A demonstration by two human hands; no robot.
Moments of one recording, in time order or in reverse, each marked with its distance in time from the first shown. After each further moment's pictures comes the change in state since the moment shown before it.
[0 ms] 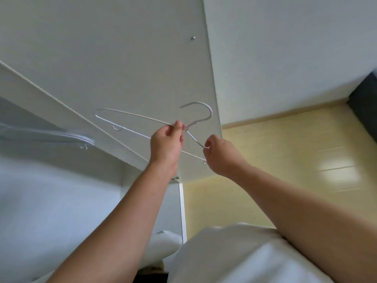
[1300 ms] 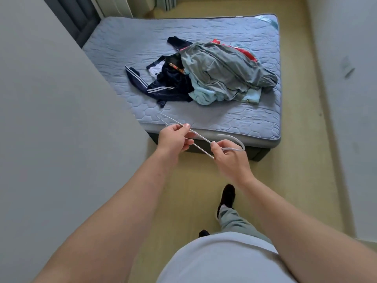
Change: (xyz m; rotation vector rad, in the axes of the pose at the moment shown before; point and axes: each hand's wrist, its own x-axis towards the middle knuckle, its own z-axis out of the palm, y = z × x) left_hand -0.030 0.110 0.928 0.513 -1.405 -0.041; right_hand 0.093 0.506 -0.526 0.637 1.265 0.900
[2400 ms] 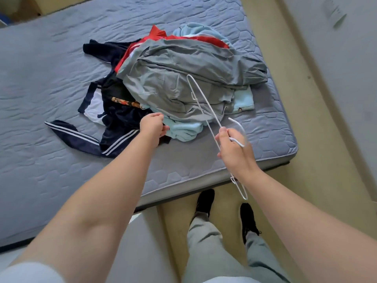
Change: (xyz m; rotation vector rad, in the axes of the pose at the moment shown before) left_hand 0.614 0.170 0.115 0.367 -0.085 -0.262; right_hand 0.485 -0.060 0.063 0.184 0.296 0.453
